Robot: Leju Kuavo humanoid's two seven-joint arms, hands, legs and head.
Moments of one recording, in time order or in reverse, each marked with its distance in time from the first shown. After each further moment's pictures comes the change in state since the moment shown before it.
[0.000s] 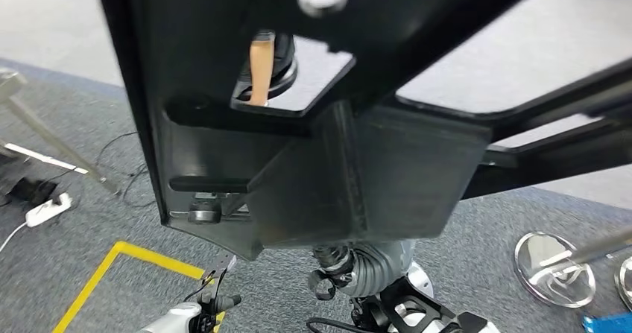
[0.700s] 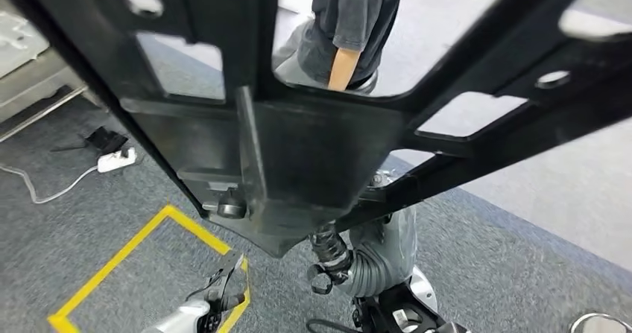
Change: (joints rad) left arm -0.012 -0.053 -0.001 0.000 -0.056 0.022 0.006; right arm 0.027 -0.004 0.001 -0.006 0.144 -0.086 0.086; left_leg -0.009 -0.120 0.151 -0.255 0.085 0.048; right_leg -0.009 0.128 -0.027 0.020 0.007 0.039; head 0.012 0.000
